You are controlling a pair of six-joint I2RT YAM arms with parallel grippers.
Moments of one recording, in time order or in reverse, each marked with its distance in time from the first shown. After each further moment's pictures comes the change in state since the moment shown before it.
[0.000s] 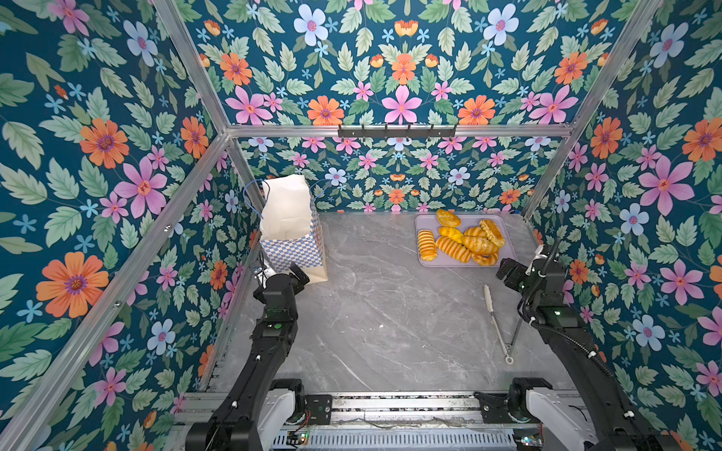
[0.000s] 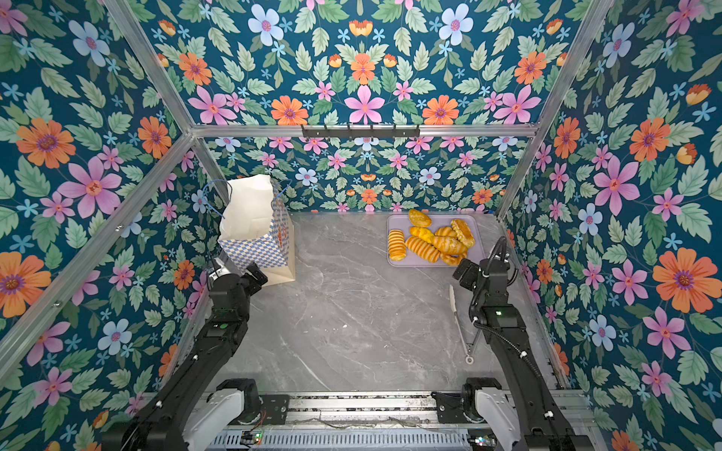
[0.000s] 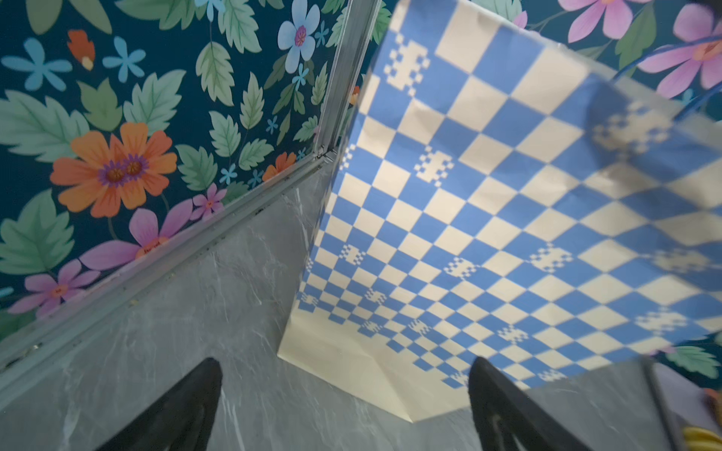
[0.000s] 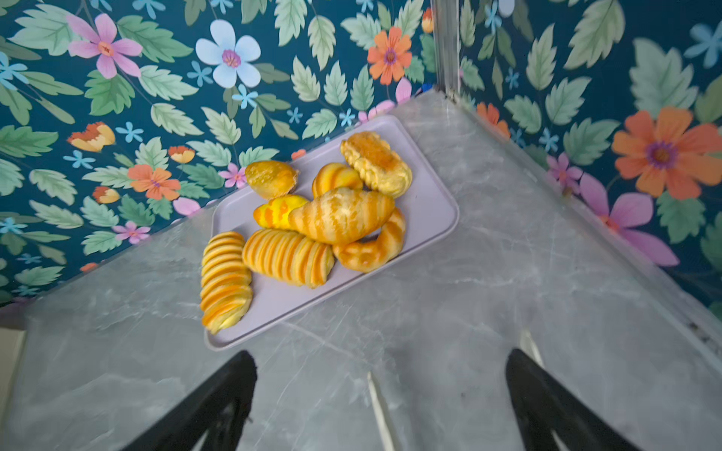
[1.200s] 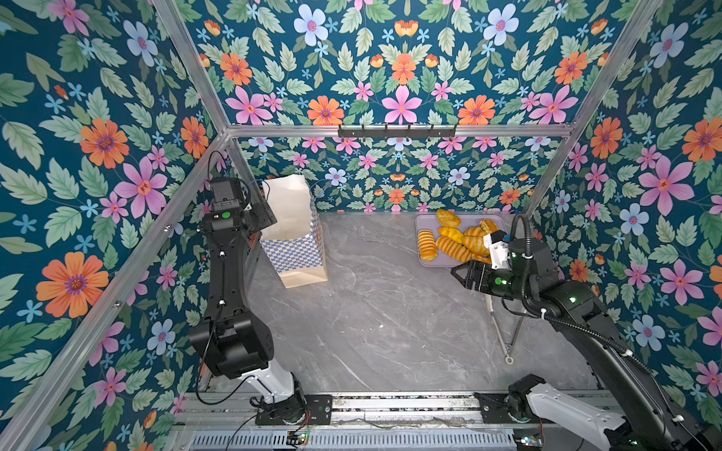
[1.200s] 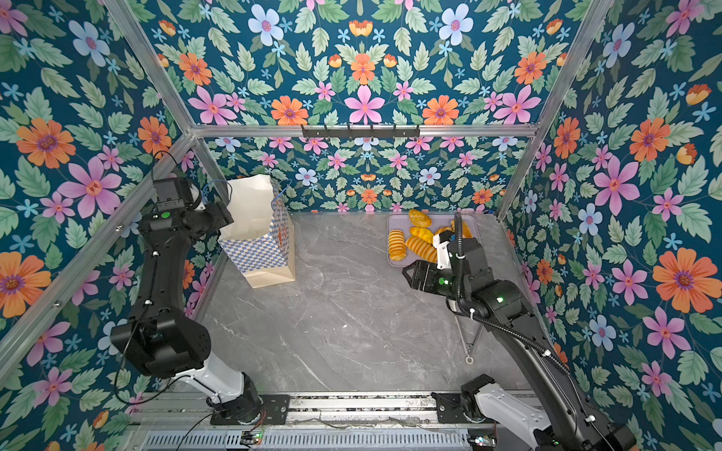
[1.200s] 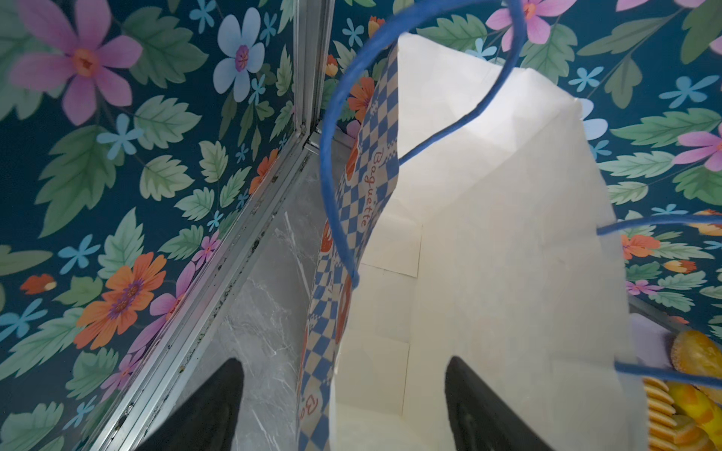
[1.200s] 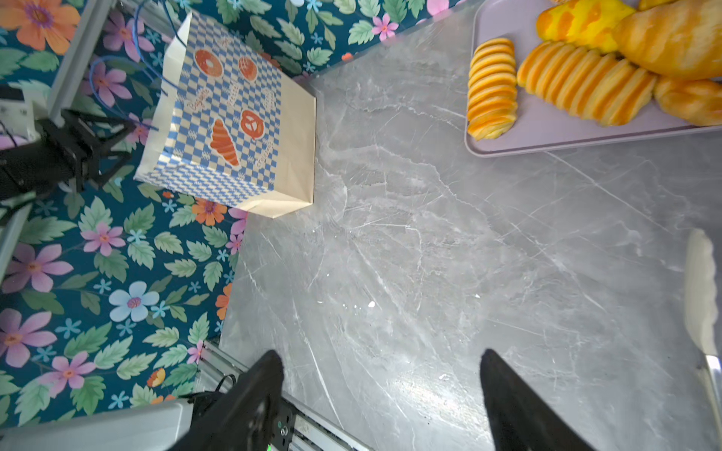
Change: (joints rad) left arm 0.289 0.783 1.325 -0.922 0.409 0.298; right arm 0.461 0.100 0.475 -0.494 -0.358 0.156
